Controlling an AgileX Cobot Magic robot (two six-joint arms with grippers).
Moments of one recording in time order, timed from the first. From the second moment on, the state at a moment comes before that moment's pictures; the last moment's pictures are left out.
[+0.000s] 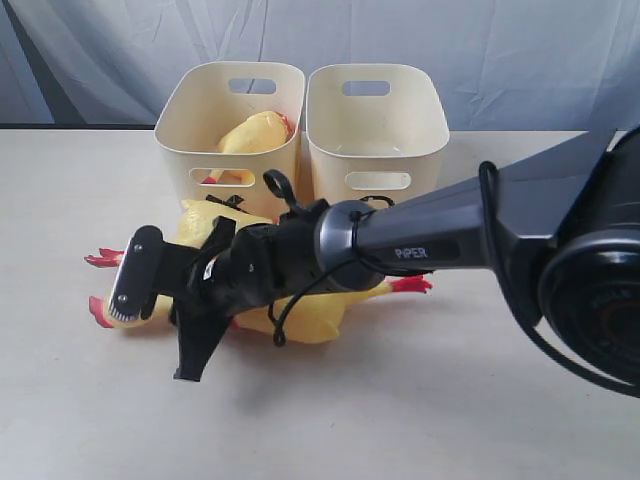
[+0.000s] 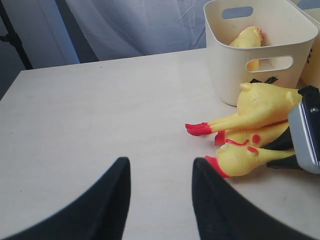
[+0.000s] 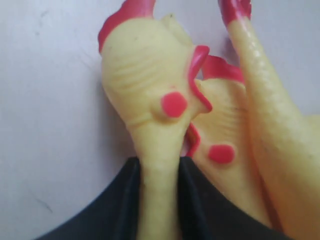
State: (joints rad) left arm -0.33 0.21 -0.48 0.36 0.80 -0.27; right arm 0.93 2.22 -1.42 0.47 0.14 -1.10
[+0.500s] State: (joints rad) left arm -0.33 0.21 -0.48 0.36 0.80 -0.27; right arm 0.93 1.99 -1.42 0.86 0.22 -1.04
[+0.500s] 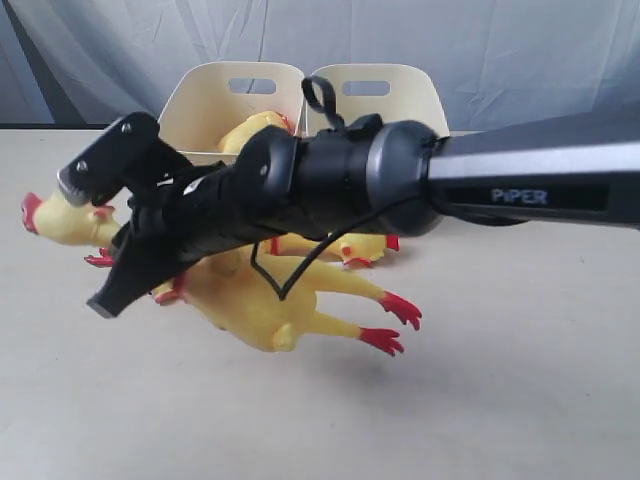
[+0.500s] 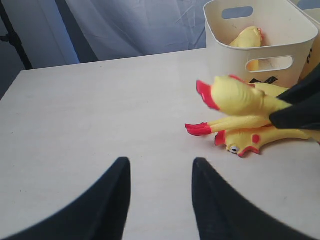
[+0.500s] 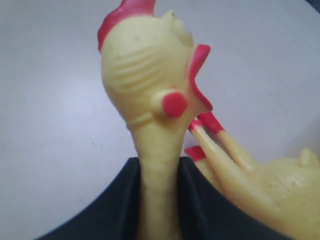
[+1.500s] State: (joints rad) left arm -0.33 0.21 -0.48 0.36 0.80 -0.27; right arm 0.84 1.50 -1.28 0.95 0.14 -0.65
